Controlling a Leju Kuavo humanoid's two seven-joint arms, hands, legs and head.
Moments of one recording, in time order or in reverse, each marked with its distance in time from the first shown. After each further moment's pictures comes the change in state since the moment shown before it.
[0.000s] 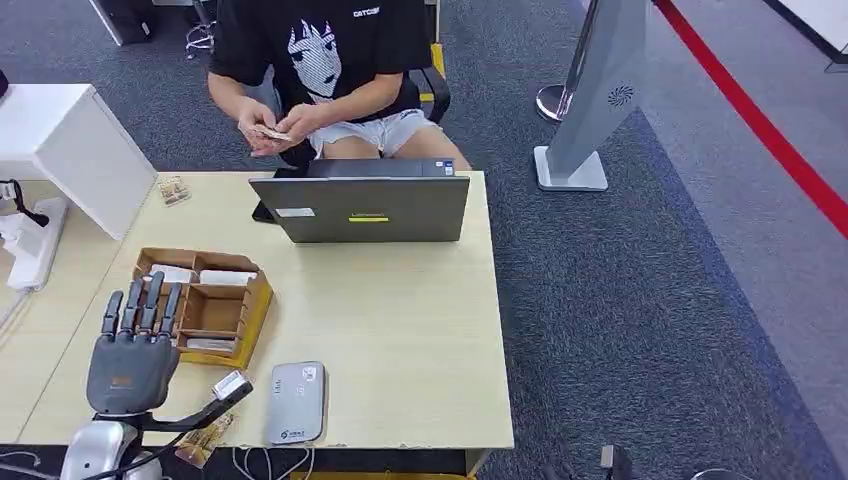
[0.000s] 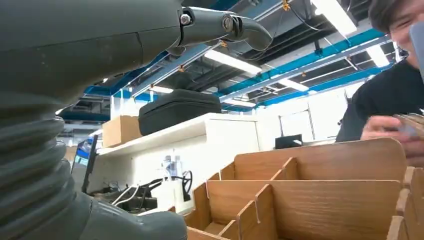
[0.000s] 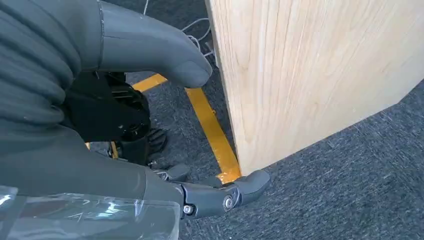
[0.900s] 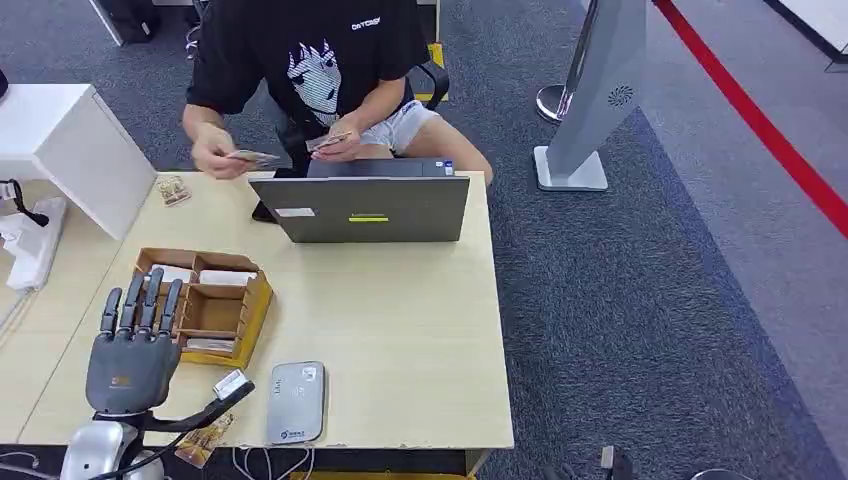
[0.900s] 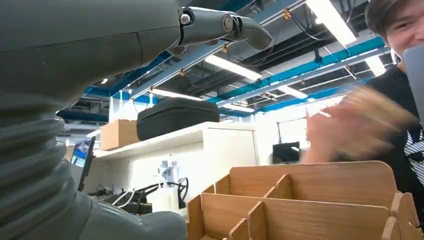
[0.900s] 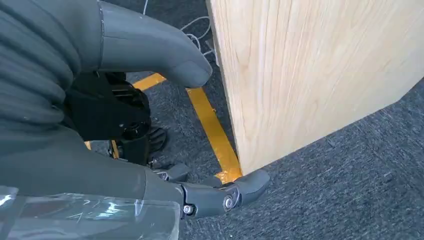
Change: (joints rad) left arm 0.009 -0.018 0.000 -0.039 0.011 0.000 -0.016; right arm 0.000 0.000 -0.004 0.000 0.005 -0.005 0.000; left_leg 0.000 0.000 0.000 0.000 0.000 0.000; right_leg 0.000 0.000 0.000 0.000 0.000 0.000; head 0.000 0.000
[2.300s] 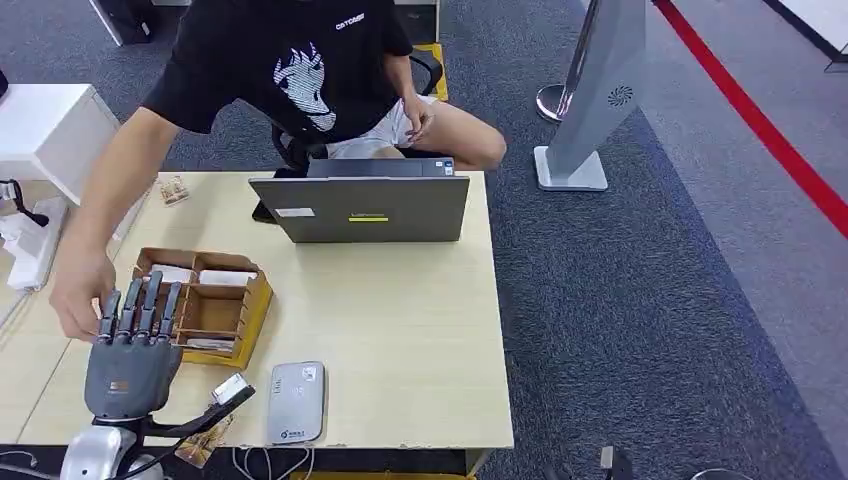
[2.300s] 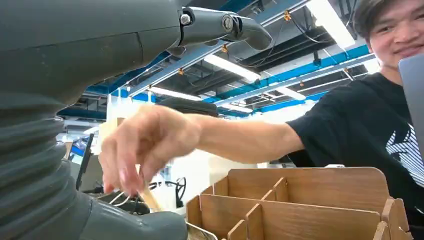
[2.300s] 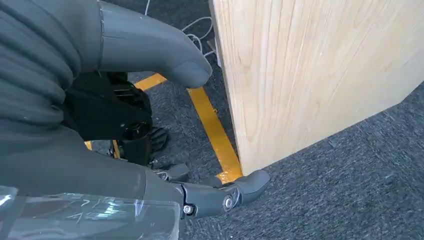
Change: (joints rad) left arm 0.018 -0.005 0.000 -0.023 0.025 -0.001 -0.021; right arm 0.002 0.000 -0.002 0.000 0.008 0.008 0.000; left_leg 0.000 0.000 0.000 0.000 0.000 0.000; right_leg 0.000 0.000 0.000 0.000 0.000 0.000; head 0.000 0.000
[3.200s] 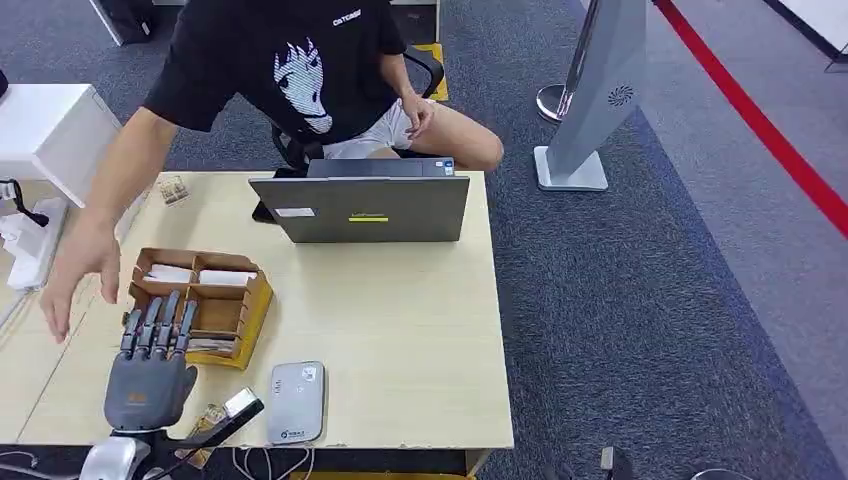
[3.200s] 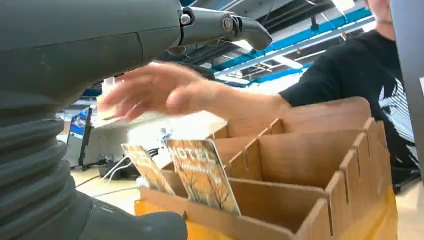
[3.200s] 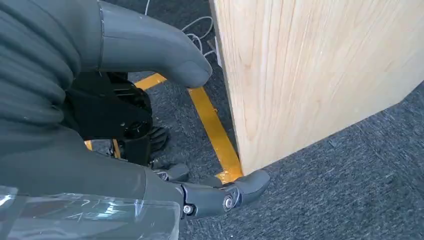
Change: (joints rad) left arm 0.012 -0.004 0.000 0.110 0.017 -0.011 0.000; right arm 0.002 0.000 -0.001 0.000 0.001 0.000 -0.003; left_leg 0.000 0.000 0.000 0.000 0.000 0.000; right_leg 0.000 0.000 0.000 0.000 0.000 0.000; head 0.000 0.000
